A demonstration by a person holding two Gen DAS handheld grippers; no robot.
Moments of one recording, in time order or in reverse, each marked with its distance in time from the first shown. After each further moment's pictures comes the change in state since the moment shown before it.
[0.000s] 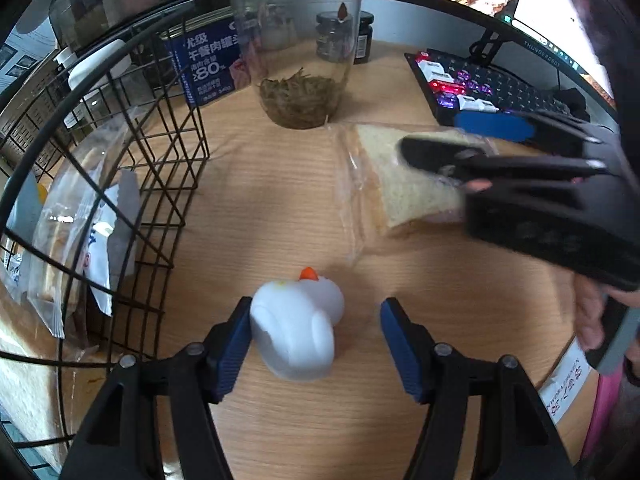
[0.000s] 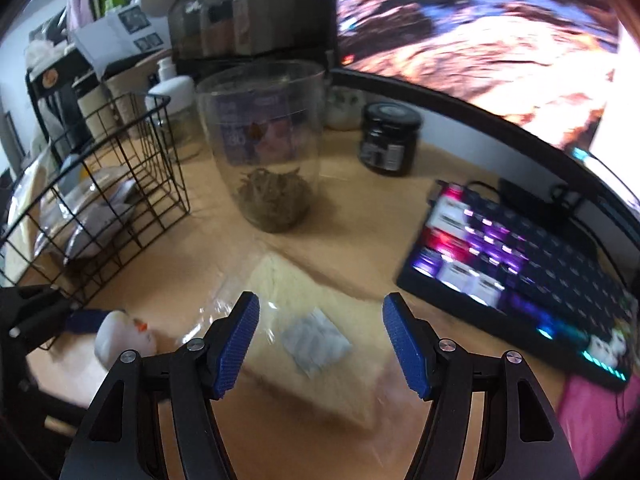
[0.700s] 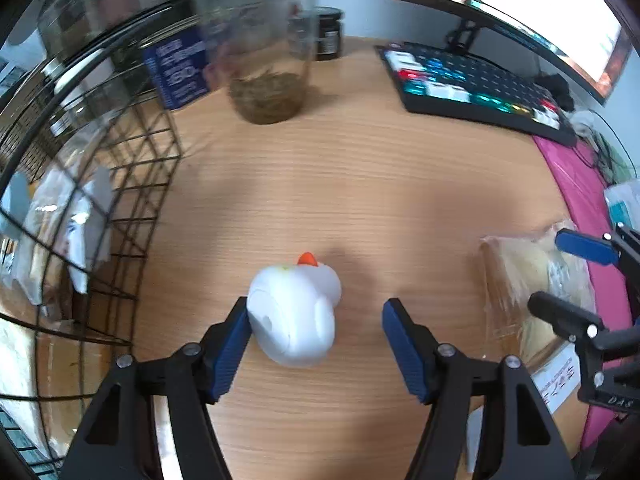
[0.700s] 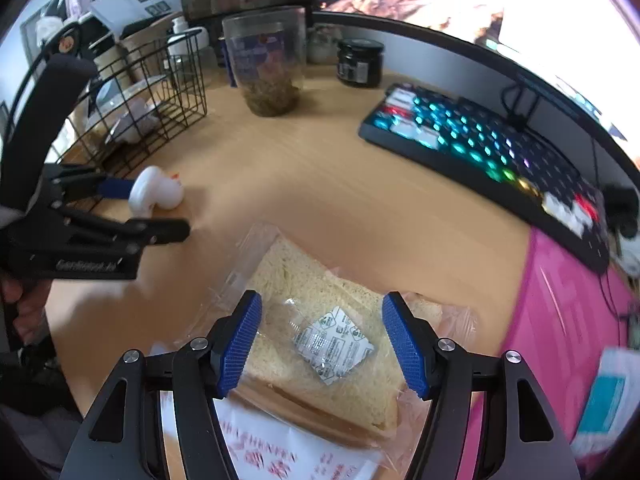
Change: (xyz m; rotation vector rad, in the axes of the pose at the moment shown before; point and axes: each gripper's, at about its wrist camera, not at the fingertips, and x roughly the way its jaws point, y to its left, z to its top) left arm -0.002 -0.033 -0.011 0.067 0.000 -0.033; right arm -0.089 -0.009 -0.112 0.053 0.113 -0.029
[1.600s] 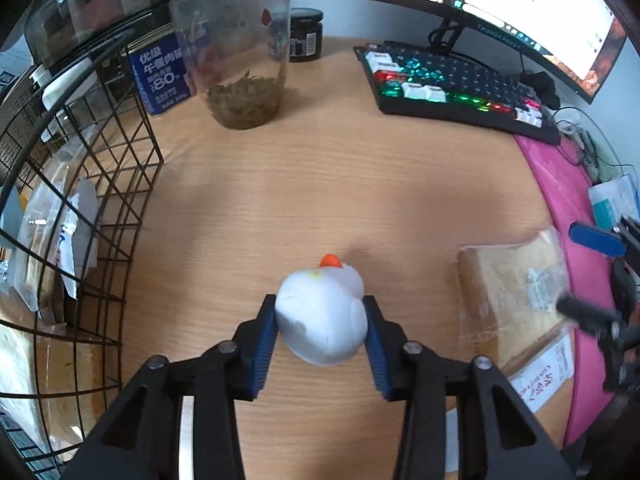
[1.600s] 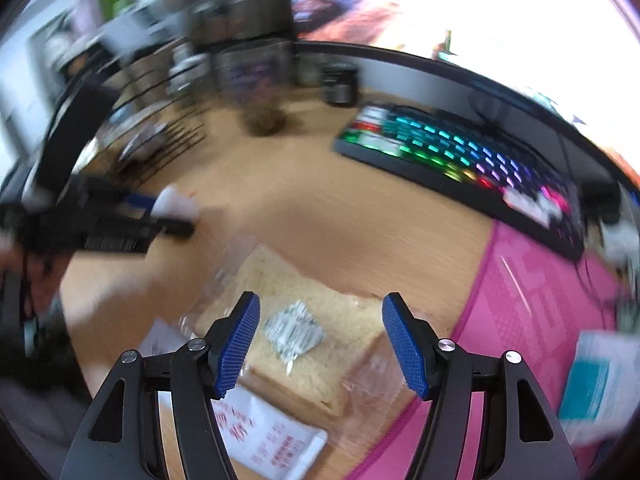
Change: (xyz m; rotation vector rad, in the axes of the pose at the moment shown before) left arm -0.007 0.001 0.006 -0.012 0.010 -0.049; right arm -0.041 -0.023 -0.013 -0.149 -0.081 0.081
